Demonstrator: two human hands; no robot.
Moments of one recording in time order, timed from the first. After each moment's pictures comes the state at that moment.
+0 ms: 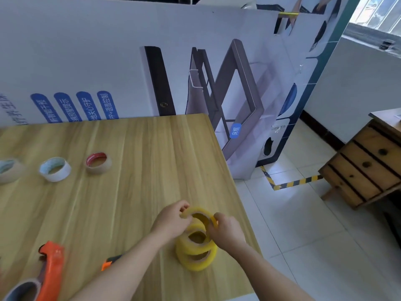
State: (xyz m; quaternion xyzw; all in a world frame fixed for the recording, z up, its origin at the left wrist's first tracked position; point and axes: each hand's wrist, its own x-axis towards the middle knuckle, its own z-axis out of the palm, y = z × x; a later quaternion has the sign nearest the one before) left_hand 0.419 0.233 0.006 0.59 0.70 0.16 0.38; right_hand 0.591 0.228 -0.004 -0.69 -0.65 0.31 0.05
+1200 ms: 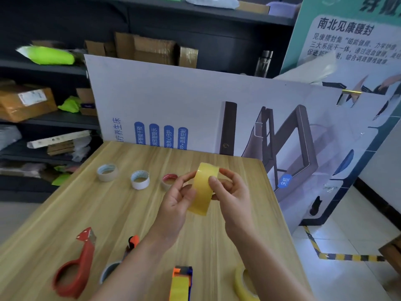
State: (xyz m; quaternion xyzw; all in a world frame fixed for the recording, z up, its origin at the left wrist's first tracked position) left_hand 0.270 0.135 0.158 0.44 0.43 0.66 0.43; right_hand 0.395 0.184 0.184 -0.38 -0.53 0.56 0.51
